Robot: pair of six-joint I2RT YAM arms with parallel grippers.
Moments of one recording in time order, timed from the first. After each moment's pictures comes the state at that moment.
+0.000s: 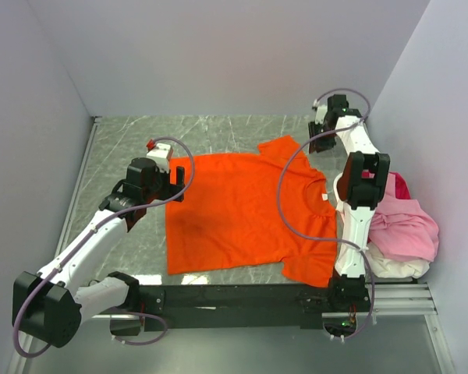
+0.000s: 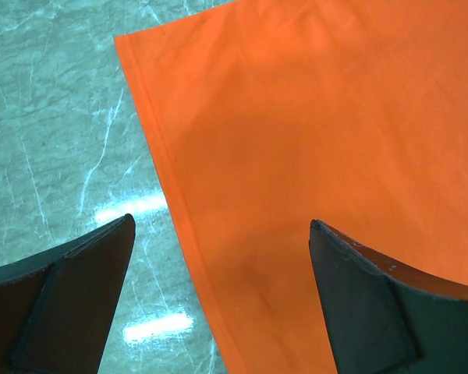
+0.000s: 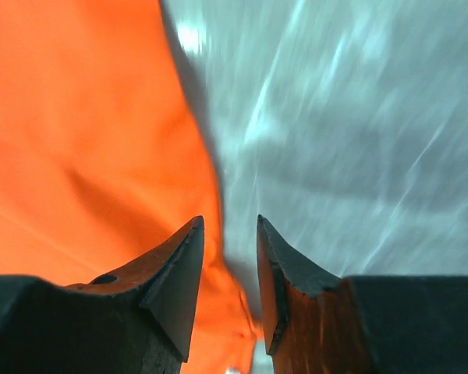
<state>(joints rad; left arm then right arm) -0.36 1.07 0.79 -0.28 -0.07 -0.12 -0.04 2.30 2.01 -0.88 -0.19 -0.17</state>
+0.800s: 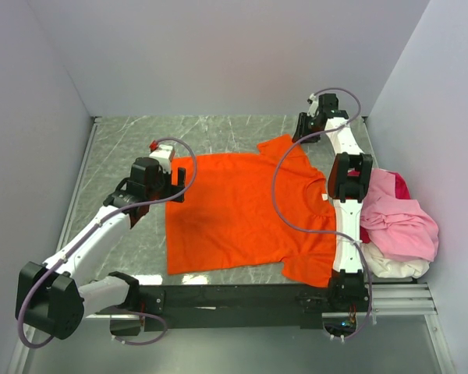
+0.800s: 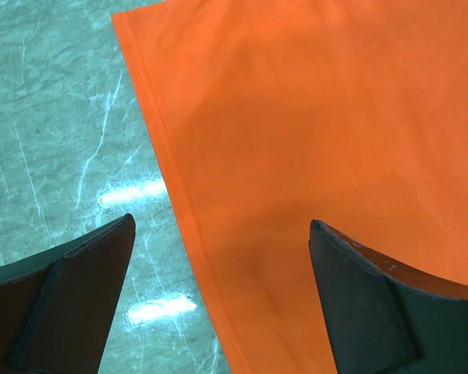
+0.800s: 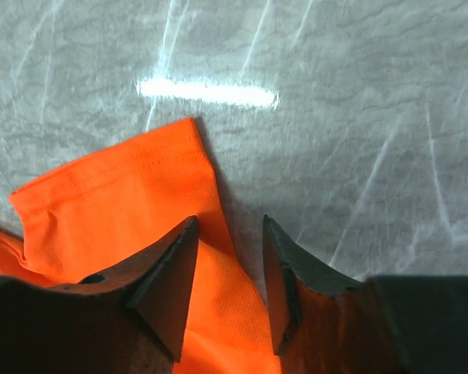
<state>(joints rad) -0.36 1.12 0.79 -0.28 -0.08 -0.12 -0.03 2.62 2.42 -0.76 -0.36 0.10</state>
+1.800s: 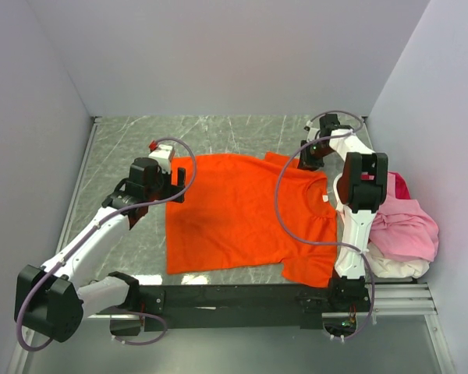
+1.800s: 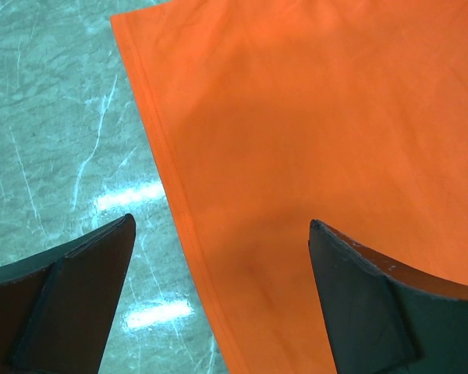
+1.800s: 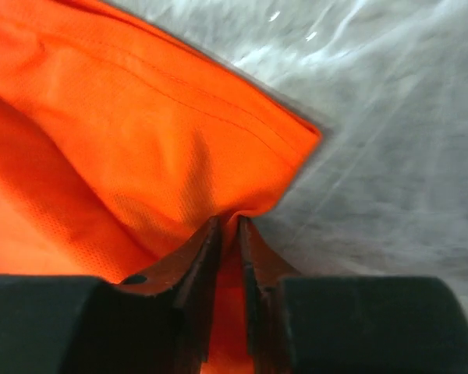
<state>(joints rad) -0.36 1.11 0.79 -0.28 -0.06 -0.12 -0.03 2.25 1.76 -0.79 -0.41 -0.02</state>
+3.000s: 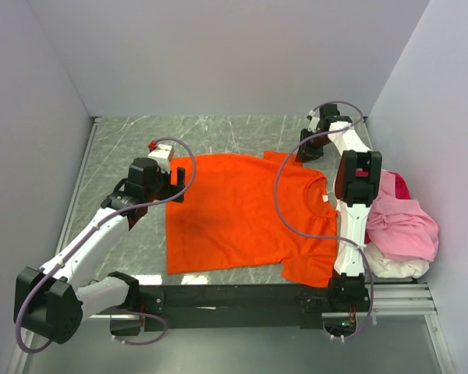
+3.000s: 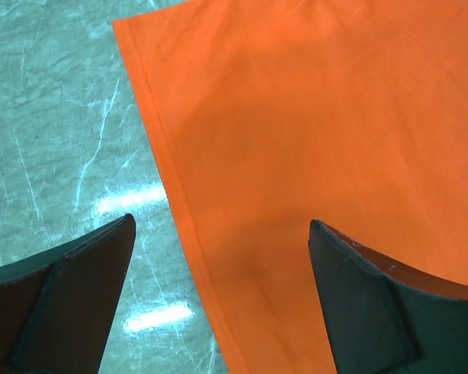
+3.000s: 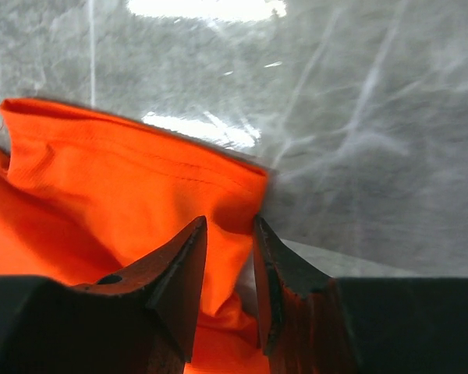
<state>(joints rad) -0.36 1.10 0.79 -0.28 -0.07 -0.12 -0.03 2.41 2.05 -0.84 -0.36 0.06</state>
